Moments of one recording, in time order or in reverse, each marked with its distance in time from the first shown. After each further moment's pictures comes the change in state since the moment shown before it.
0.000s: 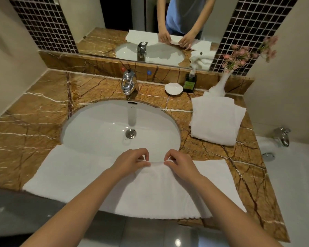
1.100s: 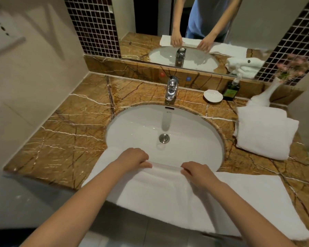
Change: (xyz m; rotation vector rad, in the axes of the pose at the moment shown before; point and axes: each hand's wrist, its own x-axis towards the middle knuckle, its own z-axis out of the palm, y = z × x) left_hand -0.030 -0.120 -0.095 0.543 -0.144 0.114; right_hand 0.038 -0.075 0.068 -0.484 -0.249 -0.040
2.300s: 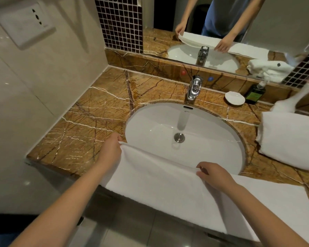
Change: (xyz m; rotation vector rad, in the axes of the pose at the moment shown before) left_hand -0.078 -0.084 0.009 -0.560 0.546 -0.698; right_hand 0.014 -0.013 0.005 0.111 0.008 0.079
